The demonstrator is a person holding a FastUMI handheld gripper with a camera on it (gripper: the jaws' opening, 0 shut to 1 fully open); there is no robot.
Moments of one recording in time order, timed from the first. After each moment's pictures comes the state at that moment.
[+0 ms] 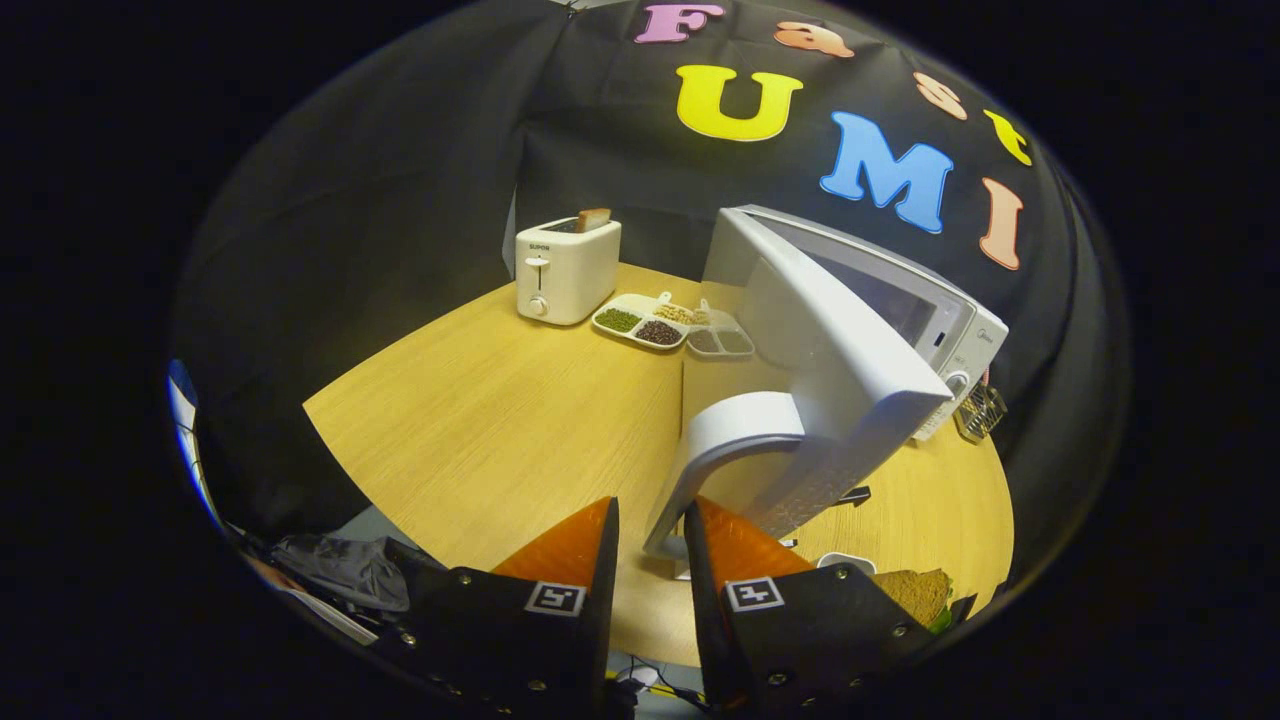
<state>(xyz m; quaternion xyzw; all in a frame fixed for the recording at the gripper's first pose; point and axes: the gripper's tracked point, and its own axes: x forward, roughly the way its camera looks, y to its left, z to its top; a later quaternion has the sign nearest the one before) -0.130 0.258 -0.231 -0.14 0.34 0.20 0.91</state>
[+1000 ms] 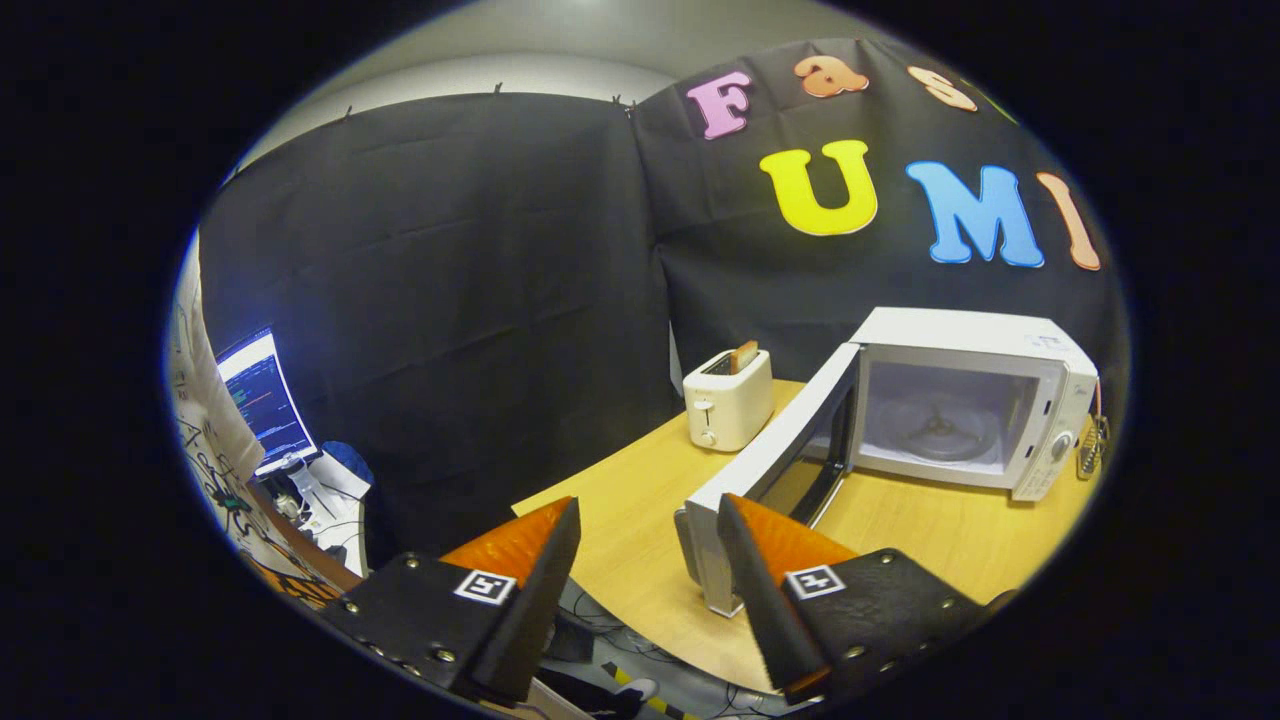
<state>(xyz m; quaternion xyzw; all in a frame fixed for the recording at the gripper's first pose) -0.164 0.272 -0.082 0.02 0.21 0.44 0.88</state>
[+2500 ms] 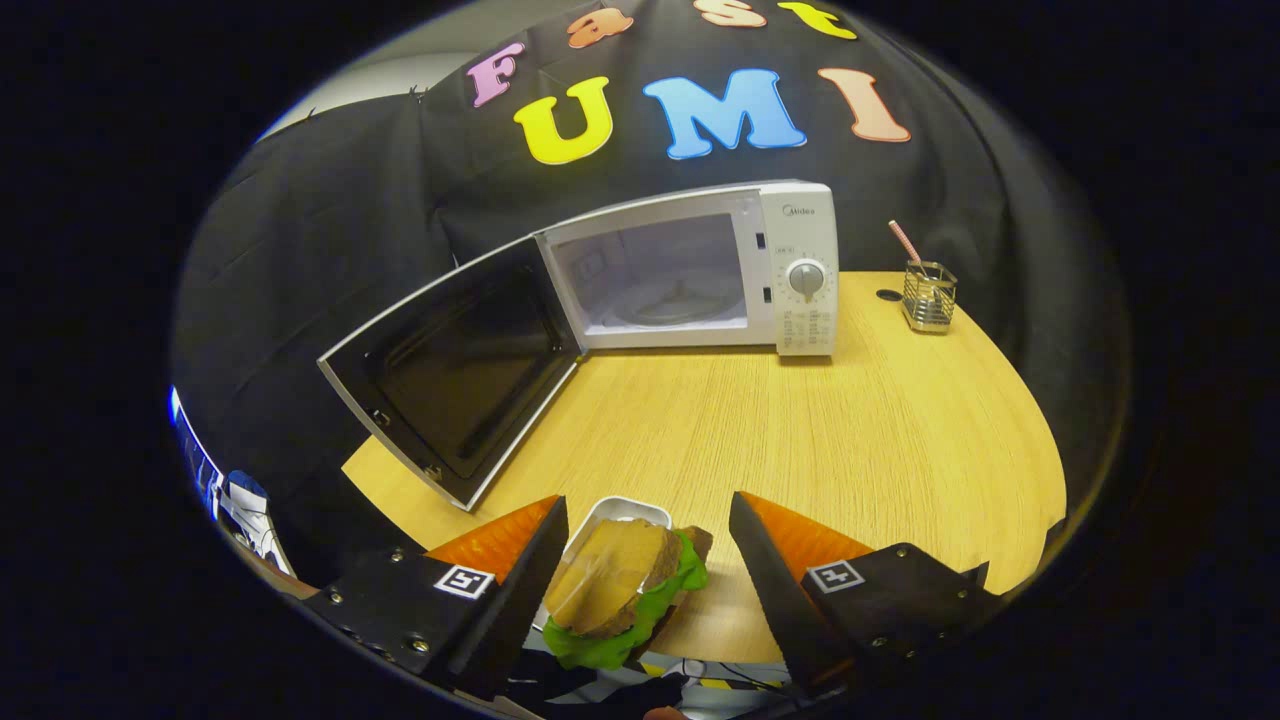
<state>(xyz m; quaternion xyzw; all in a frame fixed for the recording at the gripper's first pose) -0.116 0.019 -0.238 0.05 0.36 0.21 0.91</state>
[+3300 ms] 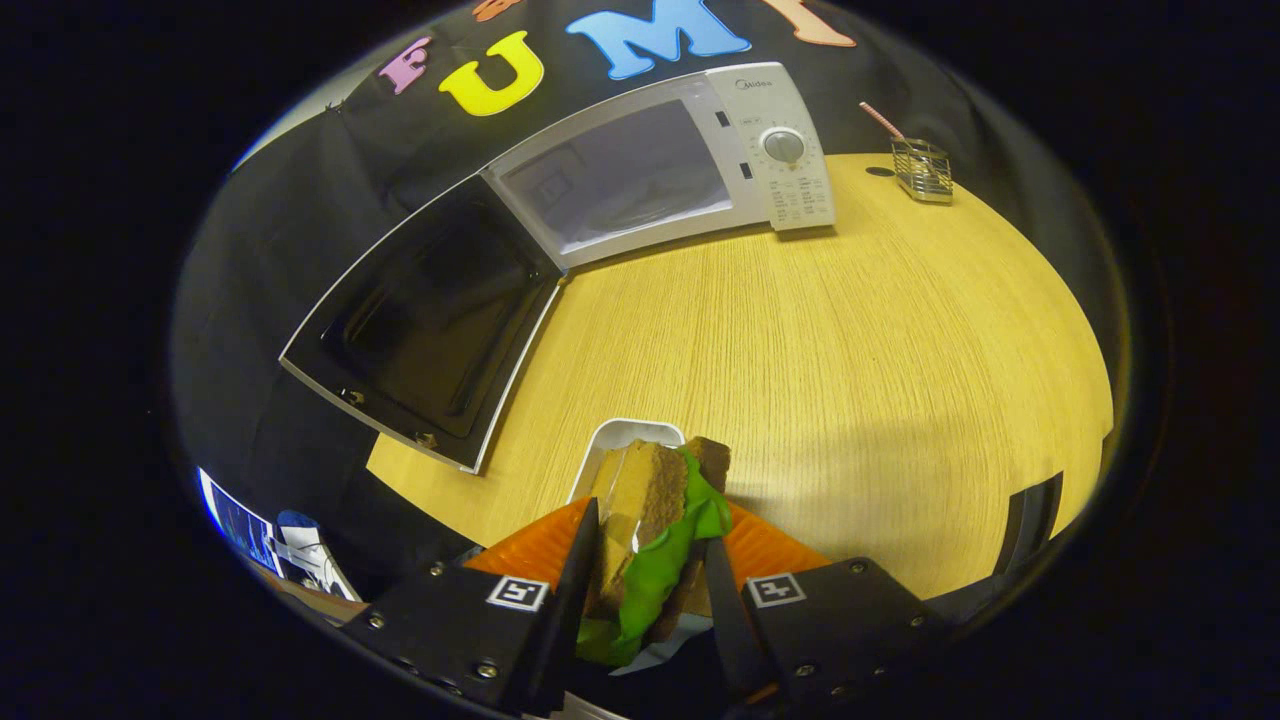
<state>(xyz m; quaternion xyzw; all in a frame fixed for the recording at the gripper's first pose) -0.140 0.034 -0.282 0.13 0.49 0.19 0.84</state>
